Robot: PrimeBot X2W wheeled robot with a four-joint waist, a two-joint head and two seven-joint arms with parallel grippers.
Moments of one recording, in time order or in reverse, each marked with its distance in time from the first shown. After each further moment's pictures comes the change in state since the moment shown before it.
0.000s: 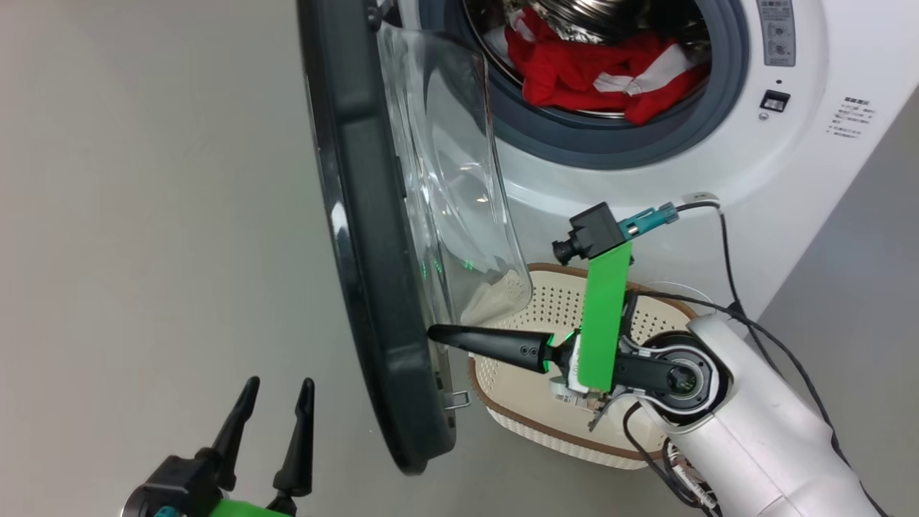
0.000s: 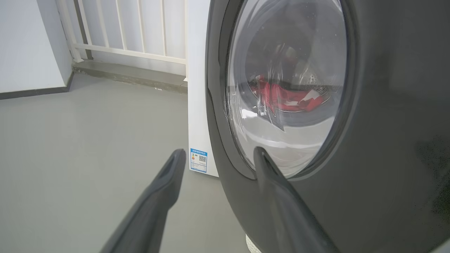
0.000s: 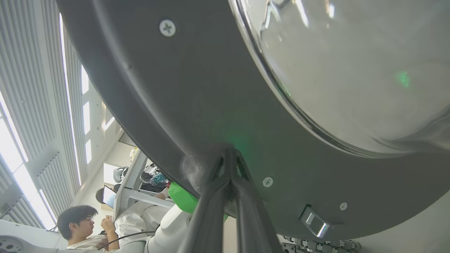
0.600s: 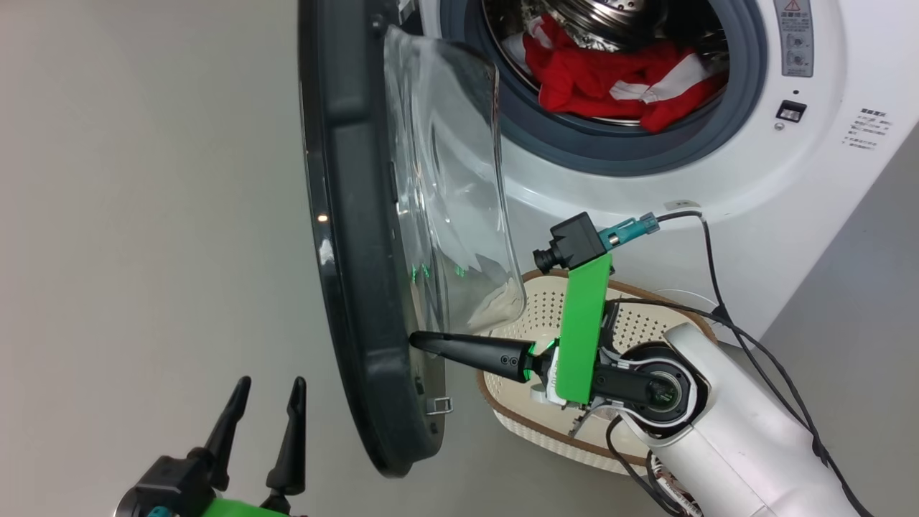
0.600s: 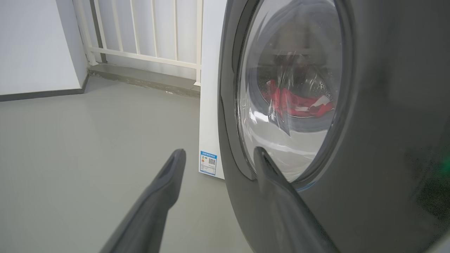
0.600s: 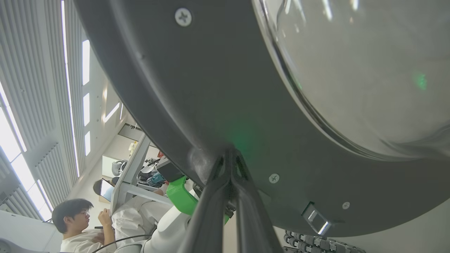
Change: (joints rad) left arm 0.000 0.000 0.018 0.000 0.000 0.003 0.000; right arm 0.000 0.024 0.046 0.002 -0.024 0.000 -0.066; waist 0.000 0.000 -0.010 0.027
